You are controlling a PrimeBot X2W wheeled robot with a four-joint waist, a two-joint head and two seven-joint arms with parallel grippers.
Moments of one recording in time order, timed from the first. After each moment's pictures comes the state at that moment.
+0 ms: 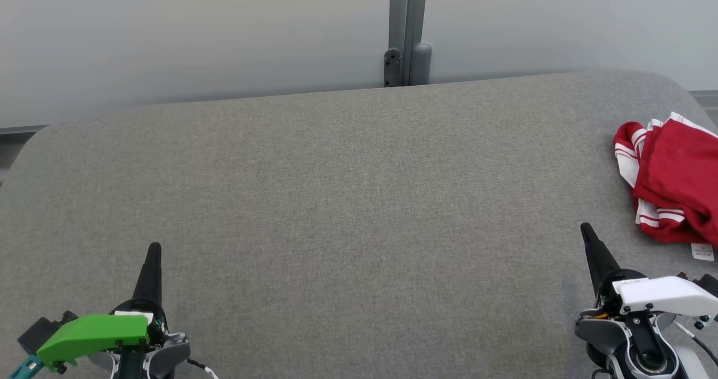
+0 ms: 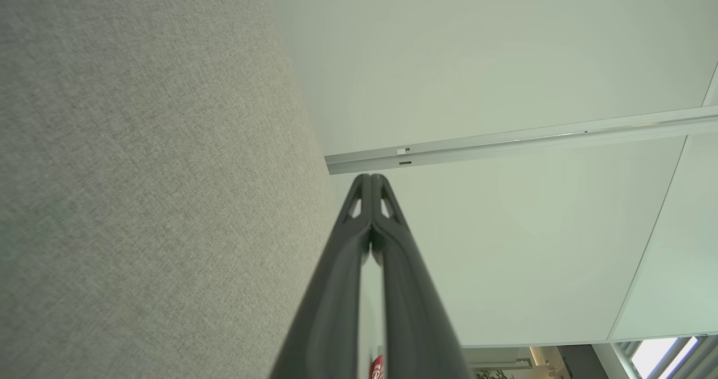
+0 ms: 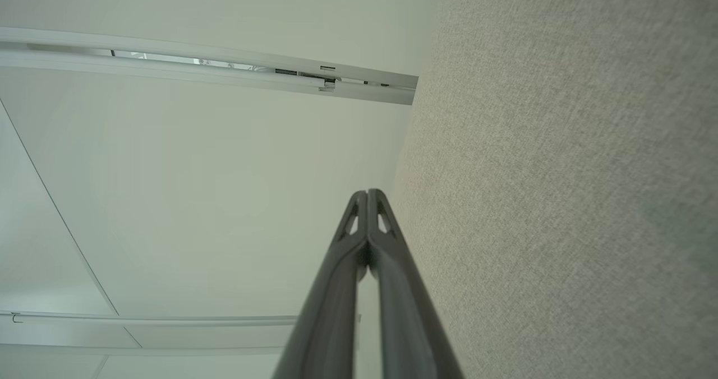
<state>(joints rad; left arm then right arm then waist) -0.08 0.05 0.10 0.25 -1.48 -0.12 0.08 -0.09 -0.05 -0.11 0.24 1.45 0.13 0.08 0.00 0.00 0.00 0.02</state>
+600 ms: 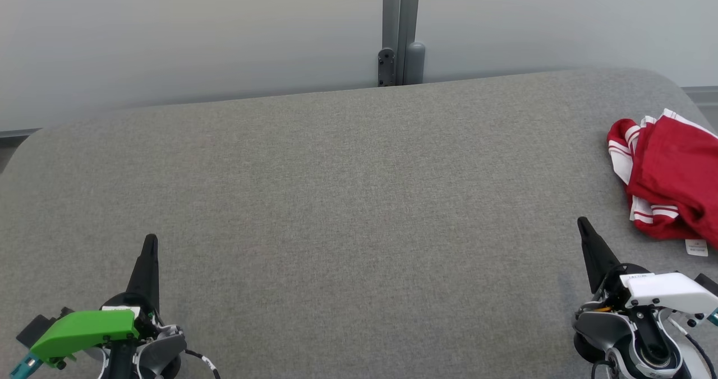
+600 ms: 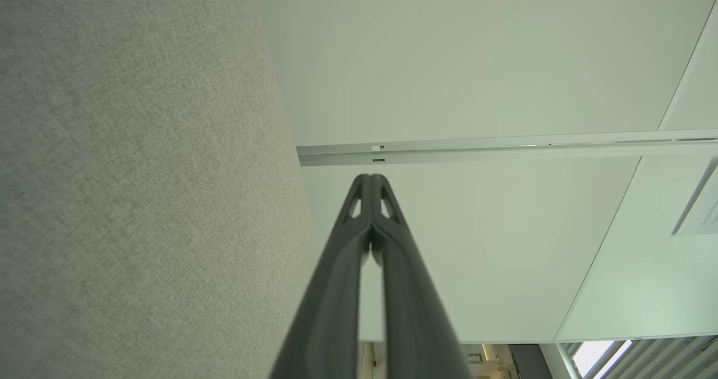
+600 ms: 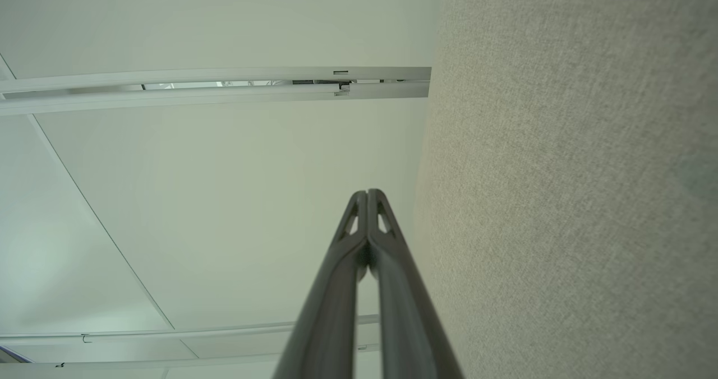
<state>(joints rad) -0.10 0.05 0.11 0.25 -1.60 -0.13 0.11 -0.10 -0.05 -0.11 0.24 1.59 0.13 0.11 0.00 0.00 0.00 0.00</state>
